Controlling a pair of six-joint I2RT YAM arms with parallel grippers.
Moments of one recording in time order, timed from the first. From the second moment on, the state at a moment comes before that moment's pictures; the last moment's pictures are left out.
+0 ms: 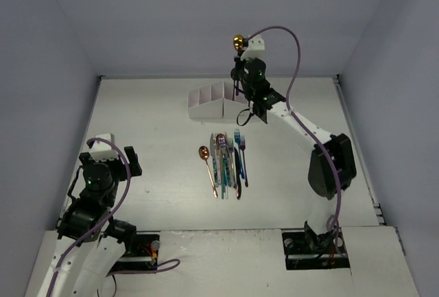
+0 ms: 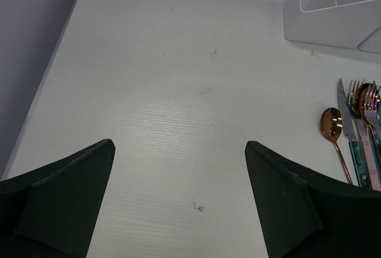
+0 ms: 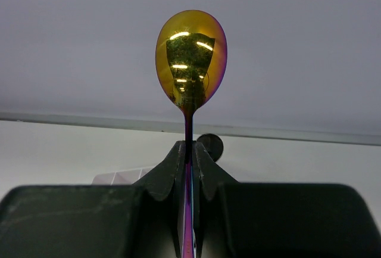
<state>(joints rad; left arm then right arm) -0.29 0.40 0.67 -0.63 -0.38 -0.19 0.53 1.82 1.53 0.27 0.37 0.10</state>
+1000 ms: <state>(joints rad) -0.29 0.41 0.68 -0.63 -0.32 -0.19 0.52 2.05 1.41 0.45 0.36 0.09</state>
